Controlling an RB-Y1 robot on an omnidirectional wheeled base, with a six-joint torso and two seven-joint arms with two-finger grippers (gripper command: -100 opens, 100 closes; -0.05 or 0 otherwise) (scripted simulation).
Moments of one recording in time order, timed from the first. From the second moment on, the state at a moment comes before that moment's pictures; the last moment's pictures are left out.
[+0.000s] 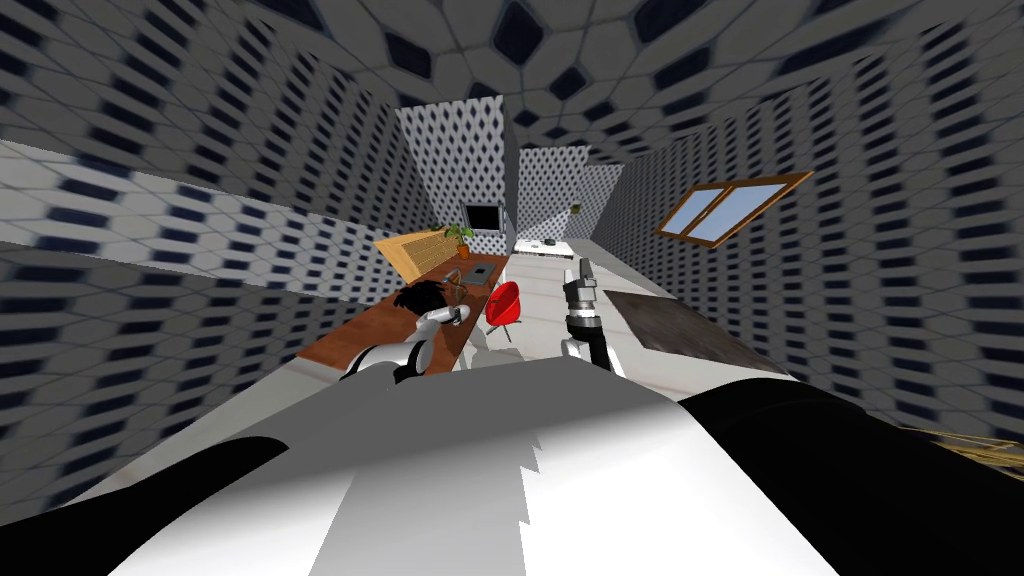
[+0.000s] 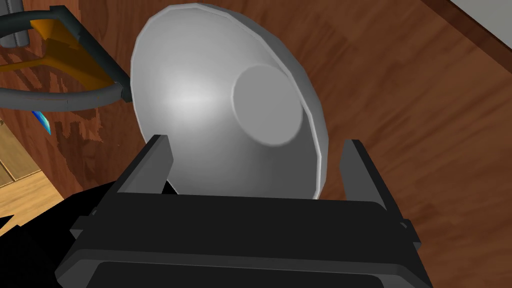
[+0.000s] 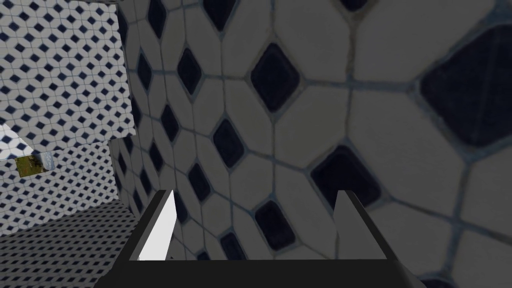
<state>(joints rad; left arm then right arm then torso) -0.66 0.27 0.17 -0.51 0.30 0.63 0.01 0.48 -0.01 0.02 -2.35 0.10 -0.38 -0.04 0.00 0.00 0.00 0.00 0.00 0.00</state>
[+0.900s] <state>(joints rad) -0.70 0.27 0.17 -0.40 0.30 0.60 0.00 0.48 -0.01 0.02 -2.35 0.10 -0.38 -0.04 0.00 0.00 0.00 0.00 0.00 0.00</state>
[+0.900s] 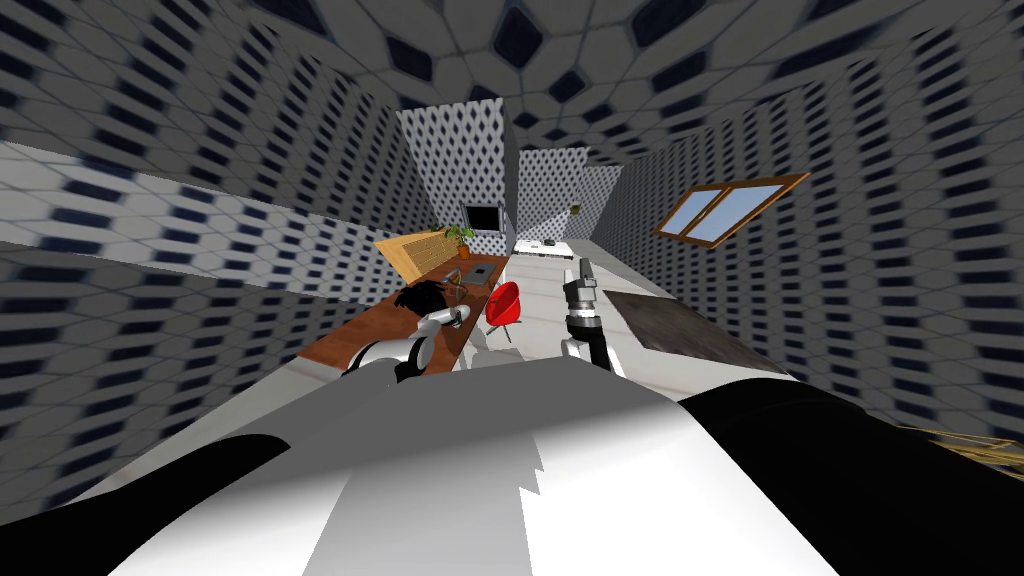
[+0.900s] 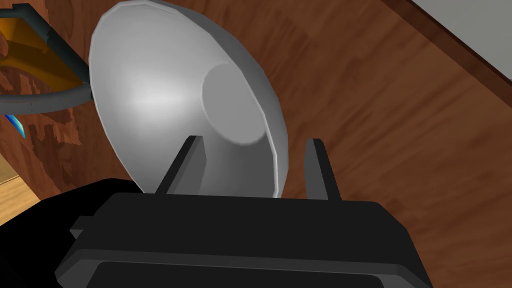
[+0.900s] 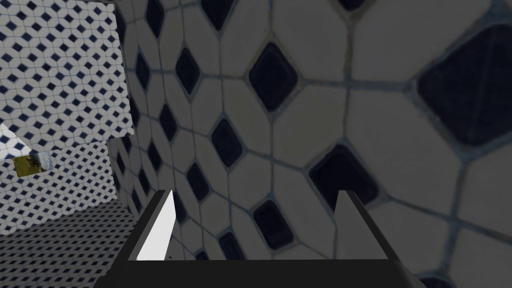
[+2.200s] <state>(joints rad) -0.53 0.29 0.14 -0.63 0.31 0.69 0.05 0.48 -0.01 0.02 -2.35 0.10 -0.38 -0.04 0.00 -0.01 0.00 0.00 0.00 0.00</state>
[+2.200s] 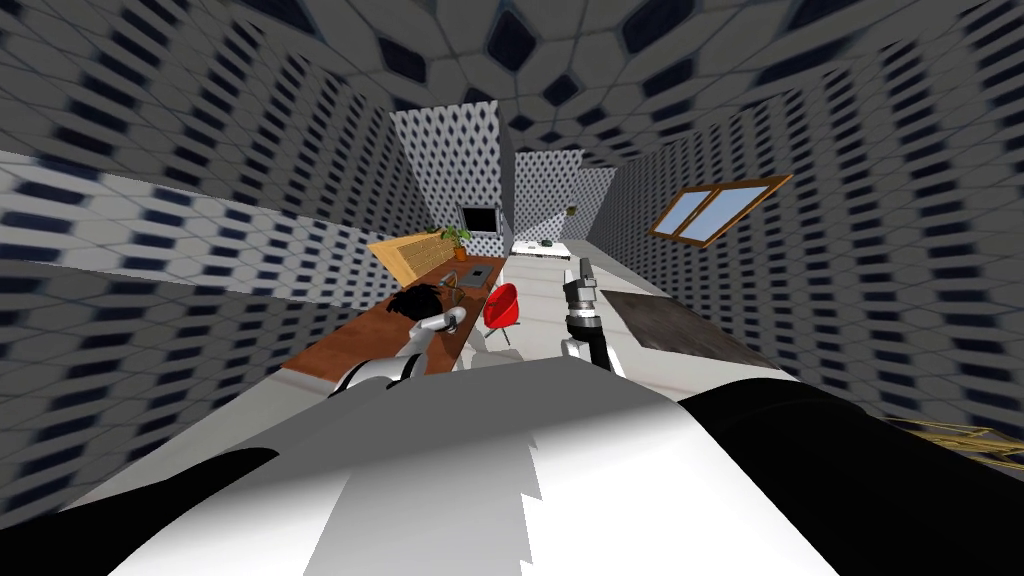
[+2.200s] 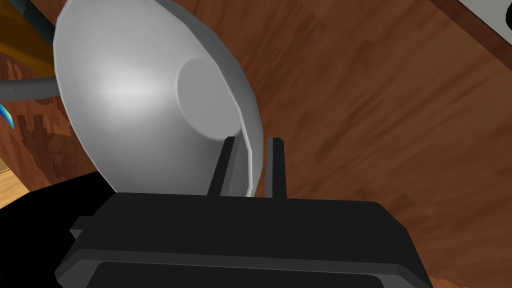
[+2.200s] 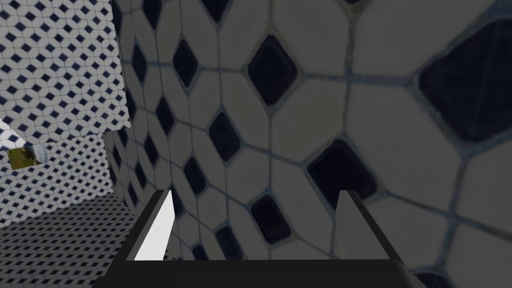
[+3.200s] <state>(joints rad) -0.31 0.33 0.12 -0.96 0.34 0.80 0.11 0.48 -0.01 0.02 -2.35 0.10 -0.38 -0.04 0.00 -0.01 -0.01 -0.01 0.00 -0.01</state>
